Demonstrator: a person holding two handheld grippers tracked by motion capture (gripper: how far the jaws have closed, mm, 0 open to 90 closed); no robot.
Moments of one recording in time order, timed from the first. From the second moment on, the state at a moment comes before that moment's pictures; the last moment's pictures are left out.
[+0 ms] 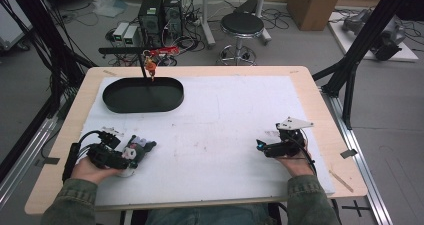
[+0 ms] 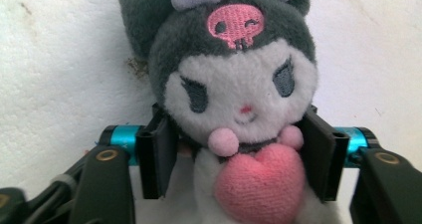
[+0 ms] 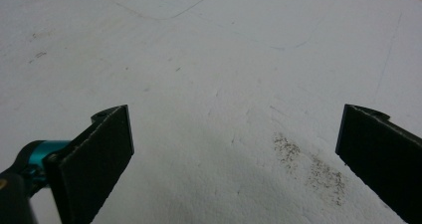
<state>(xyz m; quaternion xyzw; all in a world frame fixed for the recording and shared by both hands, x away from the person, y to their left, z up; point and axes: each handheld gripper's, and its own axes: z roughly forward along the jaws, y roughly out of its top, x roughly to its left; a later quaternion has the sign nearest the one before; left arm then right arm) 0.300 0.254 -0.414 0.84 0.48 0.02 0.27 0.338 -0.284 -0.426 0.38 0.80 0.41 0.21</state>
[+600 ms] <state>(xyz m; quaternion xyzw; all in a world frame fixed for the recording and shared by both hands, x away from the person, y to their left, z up) 0.308 0.264 -0.380 0.82 0.47 0.02 0.31 0.338 -0.284 -0.426 0.37 0.80 0.41 0.21</state>
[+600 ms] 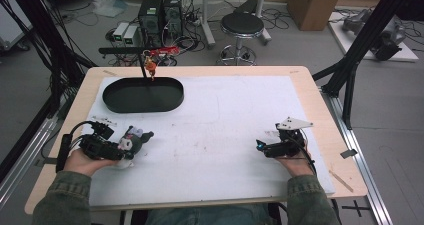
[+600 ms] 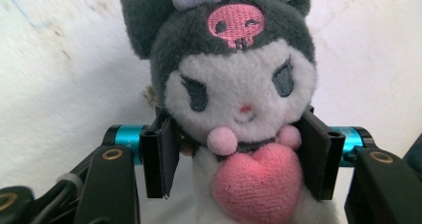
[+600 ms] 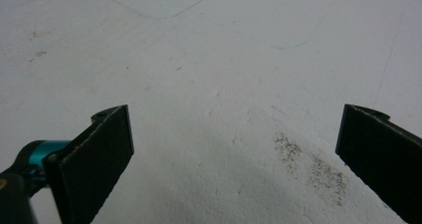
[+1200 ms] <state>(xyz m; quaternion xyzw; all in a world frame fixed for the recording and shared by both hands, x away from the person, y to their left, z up) 0.330 0.263 -0.359 0.83 0.47 0.08 0.29 0.338 -0.284 -0.426 0.37 0.80 0.41 0.21</state>
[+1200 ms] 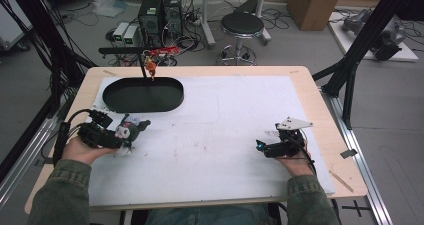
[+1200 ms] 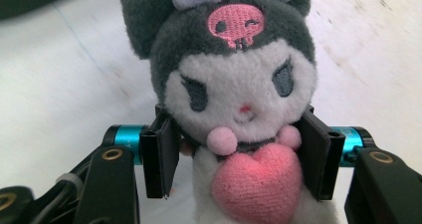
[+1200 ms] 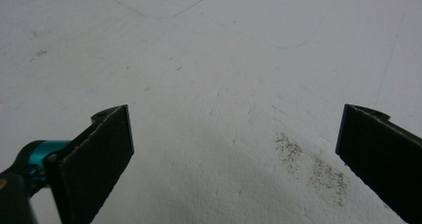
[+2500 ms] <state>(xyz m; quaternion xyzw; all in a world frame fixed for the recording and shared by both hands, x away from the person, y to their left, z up) 0.435 0.269 -0.244 0.84 0.46 0.11 0.26 0.338 -0.282 -0.427 0.37 0.80 0.42 0.20</state>
